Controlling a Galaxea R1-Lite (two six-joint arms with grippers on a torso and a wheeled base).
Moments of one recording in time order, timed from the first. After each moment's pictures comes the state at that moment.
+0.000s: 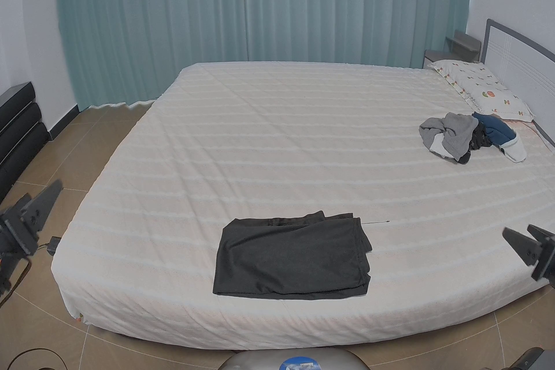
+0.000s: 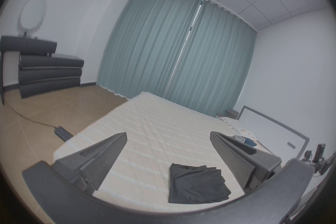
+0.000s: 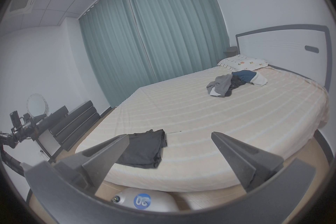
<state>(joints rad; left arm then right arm) -0.21 0.71 -0.35 -0.32 0.22 -0.30 0.16 0.69 -0.30 -0.16 0.00 0.26</state>
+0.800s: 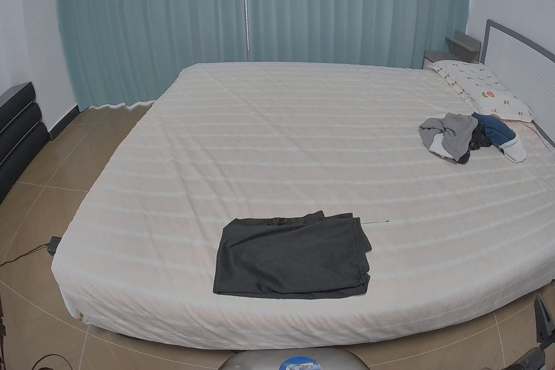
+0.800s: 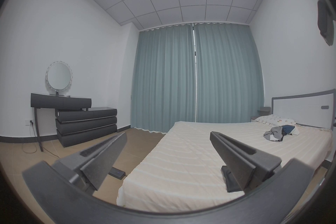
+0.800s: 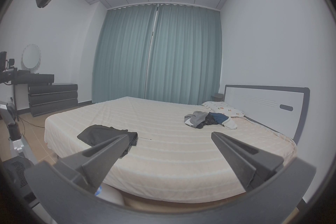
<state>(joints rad) -0.12 0.10 -0.28 0.00 0.43 0.03 0.00 0.03 -0.24 0.16 0.01 -0.13</state>
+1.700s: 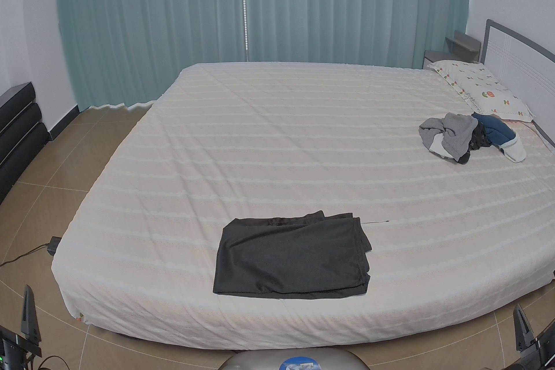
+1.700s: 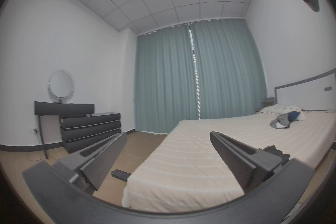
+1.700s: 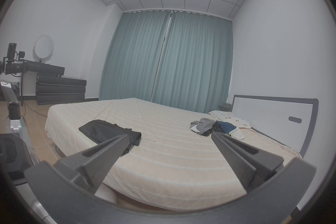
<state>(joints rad) 0.01 0.01 -0.02 -0.11 0.22 0.05 -0.01 0.01 -0.02 -0.08 0.09 -0.21</state>
